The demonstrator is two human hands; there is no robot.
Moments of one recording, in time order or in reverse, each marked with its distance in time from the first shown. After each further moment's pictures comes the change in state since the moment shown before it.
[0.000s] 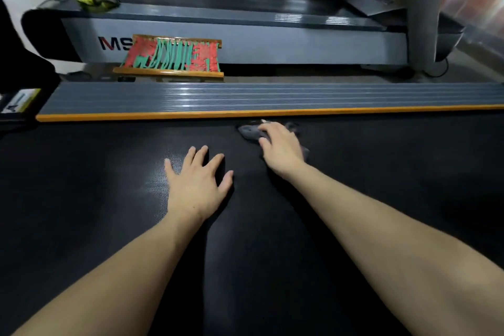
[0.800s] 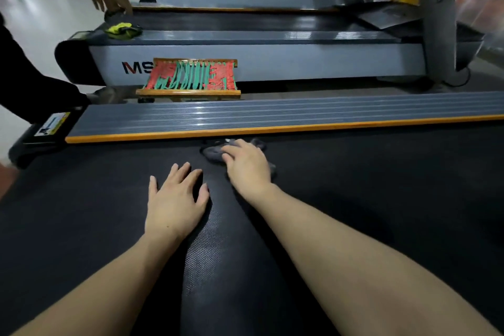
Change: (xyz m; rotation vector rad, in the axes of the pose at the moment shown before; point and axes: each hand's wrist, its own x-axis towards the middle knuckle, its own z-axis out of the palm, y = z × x) left_hand 0.005 -0.078 -0.011 -0.029 0.083 -0.071; right_hand 0.007 -0.111 0.060 0.114 0.079 -0.161
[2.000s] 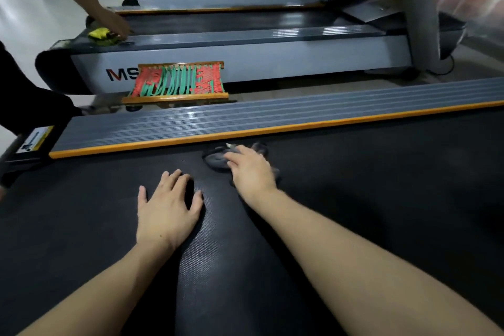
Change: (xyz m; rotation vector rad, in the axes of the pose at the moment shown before) left_hand 0.001 0.001 -0.003 0.004 -0.019 0.006; right_hand -0.018 0.008 -0.033 -0.066 -0.010 0.015
